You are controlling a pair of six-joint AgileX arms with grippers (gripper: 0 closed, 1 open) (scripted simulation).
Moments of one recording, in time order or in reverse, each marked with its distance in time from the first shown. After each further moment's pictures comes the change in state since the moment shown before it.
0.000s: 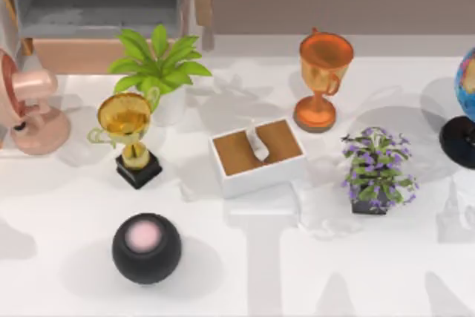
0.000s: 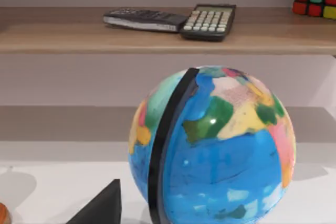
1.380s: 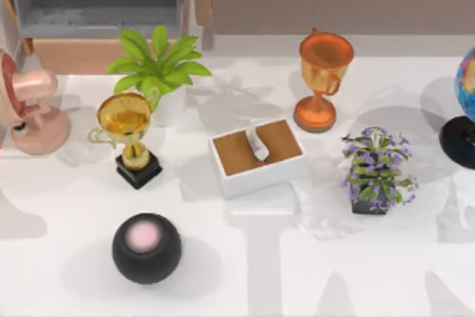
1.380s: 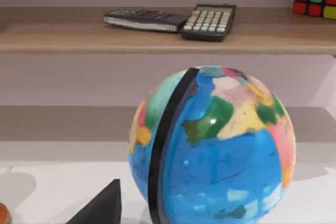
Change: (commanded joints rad) left arm -0.076 0.046 0.063 -0.027 -0.050 0.008; right arm 0.000 0.000 0.000 0.000 0.000 0.000
